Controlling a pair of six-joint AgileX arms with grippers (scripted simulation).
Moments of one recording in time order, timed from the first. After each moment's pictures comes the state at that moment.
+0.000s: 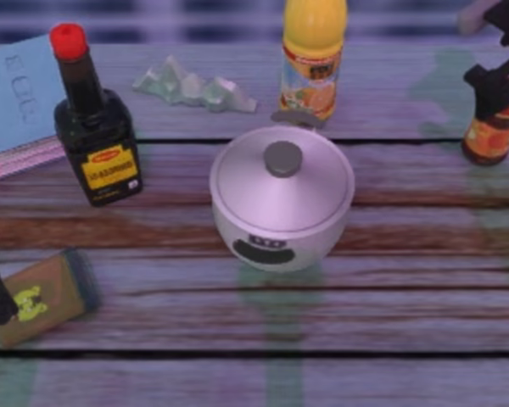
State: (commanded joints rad) left arm 0.00 0.00 0.00 0.00 0.00 0.00; right arm 0.00 2.77 2.91 -1.63 -0.05 -0.69
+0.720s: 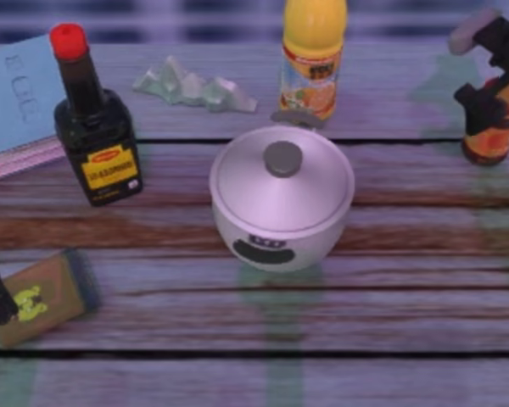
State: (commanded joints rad) left arm 0.00 0.00 0.00 0.00 0.00 0.00; right arm 0.01 2.99 3.22 -1.70 -0.05 -0.68
